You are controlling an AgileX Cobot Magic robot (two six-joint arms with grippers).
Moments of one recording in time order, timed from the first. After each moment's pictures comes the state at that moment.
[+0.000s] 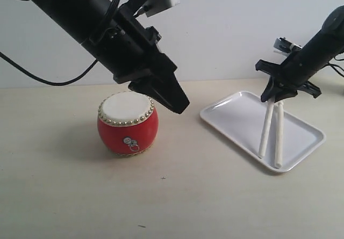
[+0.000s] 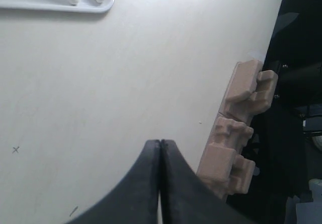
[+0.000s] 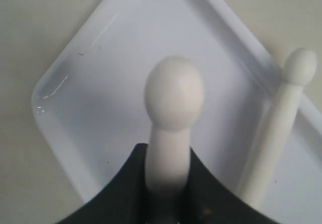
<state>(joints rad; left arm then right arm) -0.58 1.78 -1.62 -0.69 1.22 0.62 -0.08 2.50 -2.20 0.49 1.22 -0.09</state>
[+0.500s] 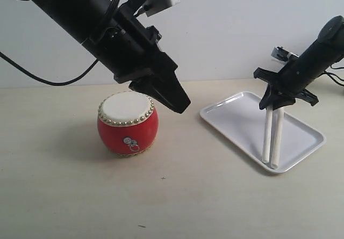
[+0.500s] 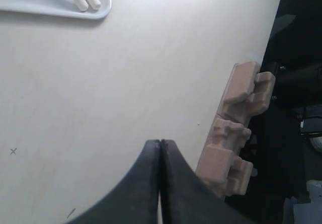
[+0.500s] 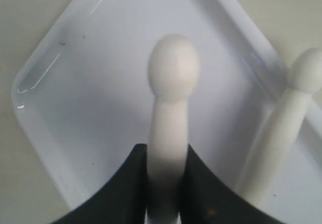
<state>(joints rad) -0.58 1.78 -1.62 -0.69 1.22 0.62 -0.08 2.53 -2.20 0.50 1.22 -0.09</state>
